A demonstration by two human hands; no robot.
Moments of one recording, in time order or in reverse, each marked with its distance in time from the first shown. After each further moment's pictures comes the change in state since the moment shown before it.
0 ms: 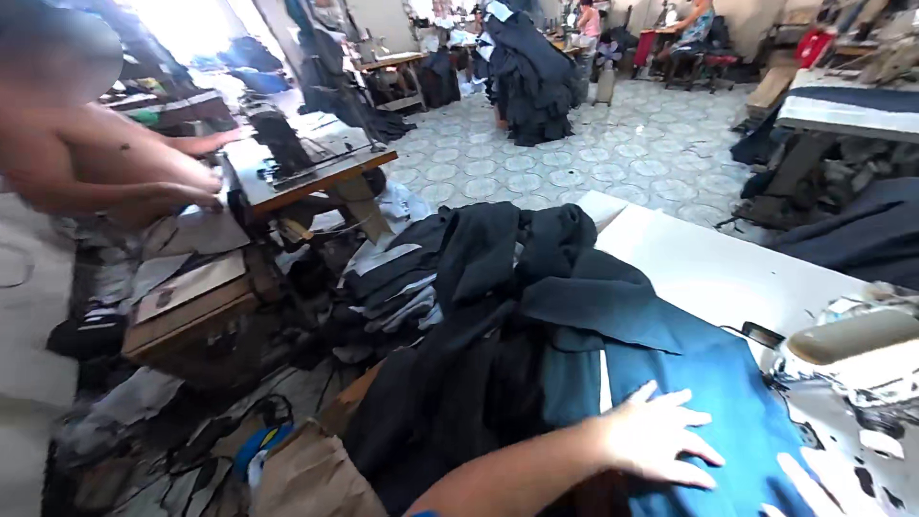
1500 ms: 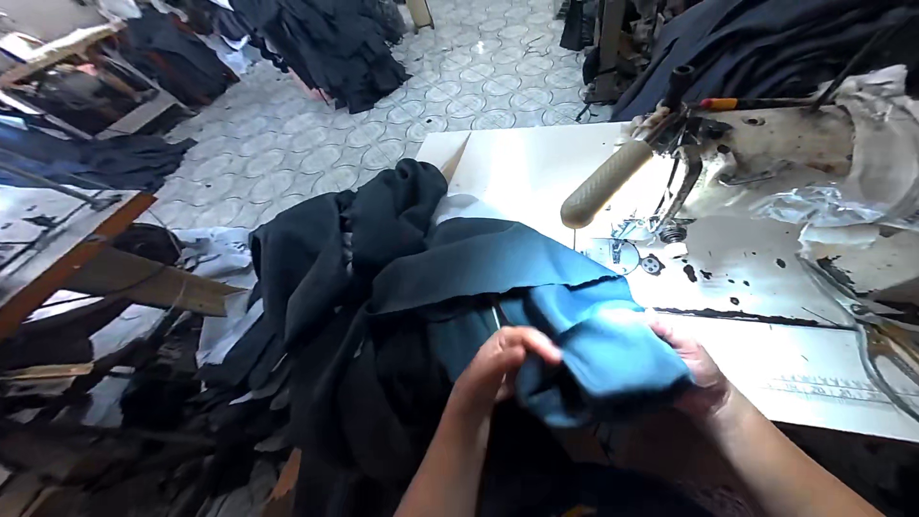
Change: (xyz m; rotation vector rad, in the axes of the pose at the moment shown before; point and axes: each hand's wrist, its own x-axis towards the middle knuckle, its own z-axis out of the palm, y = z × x) left_hand -0.049 -0.010 -0.009 -1.072 0.213 0.383; right_hand 0.016 -0.058 0.002 2.061 -0.068 0.499
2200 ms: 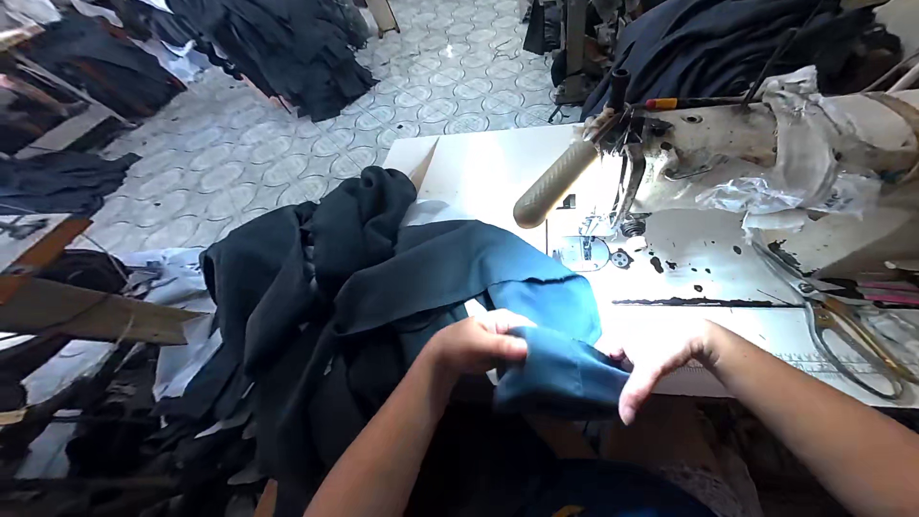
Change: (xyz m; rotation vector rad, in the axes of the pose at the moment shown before) left_hand 0.049 0.028 -0.014 -0.040 -0.529 -0.473; right_hand 0.031 -0.065 -0.003 -1.232 -0.684 0.428
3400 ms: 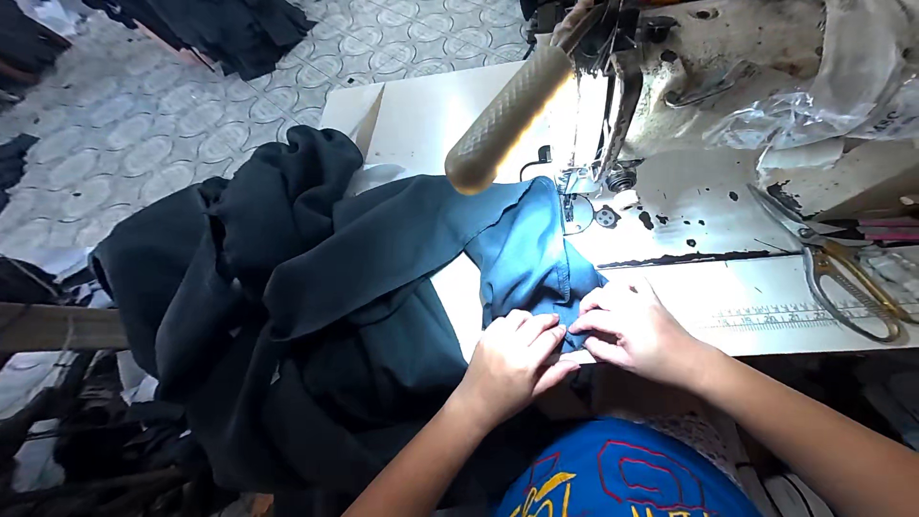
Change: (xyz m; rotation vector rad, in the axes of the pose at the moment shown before) left_hand 0.013 -0.092 0.048 1.587 0.587 0.196; right_hand 0.005 0.057 0.073 -0.673 0.906 -0.067
